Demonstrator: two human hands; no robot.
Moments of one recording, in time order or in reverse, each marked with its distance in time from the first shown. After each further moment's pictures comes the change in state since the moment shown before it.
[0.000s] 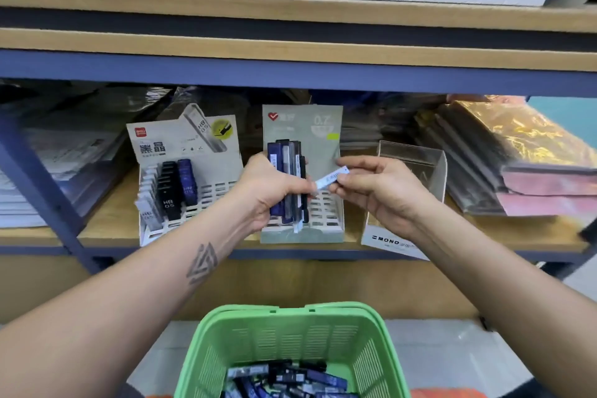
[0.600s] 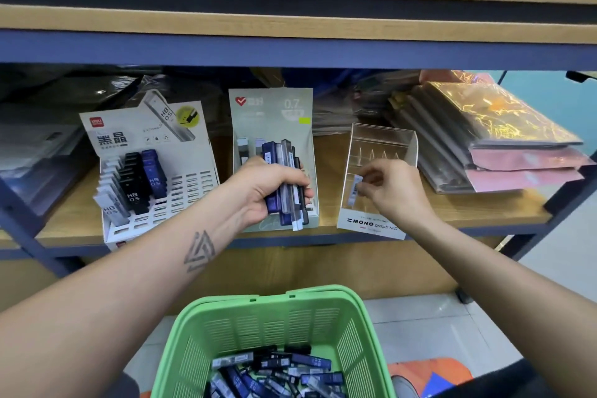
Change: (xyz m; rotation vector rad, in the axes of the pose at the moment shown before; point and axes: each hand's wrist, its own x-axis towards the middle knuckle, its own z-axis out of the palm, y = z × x) left_hand -0.001 -0.008 0.033 -0.131 -0.138 -0.244; right_hand -0.004 0.030 -0.068 -1.080 0.375 -0.292
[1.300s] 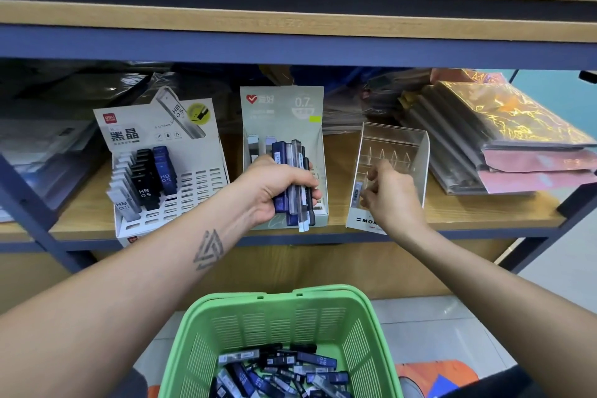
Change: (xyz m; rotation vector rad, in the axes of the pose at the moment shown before) left_hand 0.004 -0.004 -0.008 0.022 -0.003 0.000; right_hand -0.001 0.010 0.032 -0.150 0.035 0.028
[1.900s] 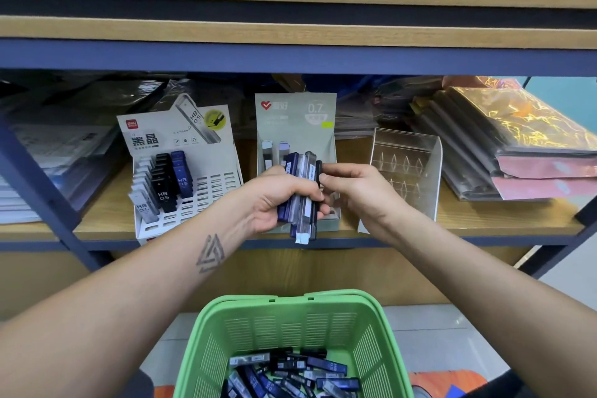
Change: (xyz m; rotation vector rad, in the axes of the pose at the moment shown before) left_hand -0.008 -0.001 -0.017 0.035 -0.179 -0.029; right_hand -0.010 -0.079 -0.008 1.012 -0.468 0.120
